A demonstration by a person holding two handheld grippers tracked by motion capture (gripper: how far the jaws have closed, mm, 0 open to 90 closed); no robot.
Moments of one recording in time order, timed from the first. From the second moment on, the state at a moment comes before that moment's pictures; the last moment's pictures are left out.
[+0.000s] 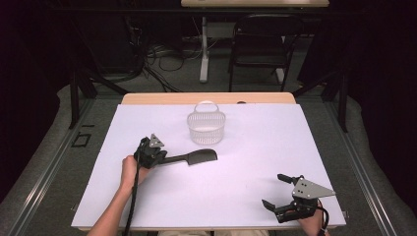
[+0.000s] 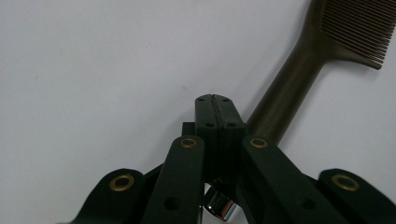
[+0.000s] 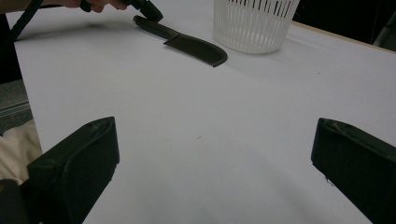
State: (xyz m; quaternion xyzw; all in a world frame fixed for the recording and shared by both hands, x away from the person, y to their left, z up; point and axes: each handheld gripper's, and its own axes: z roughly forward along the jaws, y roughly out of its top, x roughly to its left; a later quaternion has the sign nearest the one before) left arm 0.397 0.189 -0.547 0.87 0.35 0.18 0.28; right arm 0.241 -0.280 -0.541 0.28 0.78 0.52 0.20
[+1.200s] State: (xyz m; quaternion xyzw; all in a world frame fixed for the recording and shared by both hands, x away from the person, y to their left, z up) left arm 0.392 0.188 -0.543 0.88 0.34 0.19 0.28; right arm 0.242 -0.280 -0.542 0.28 0.78 0.52 0.20
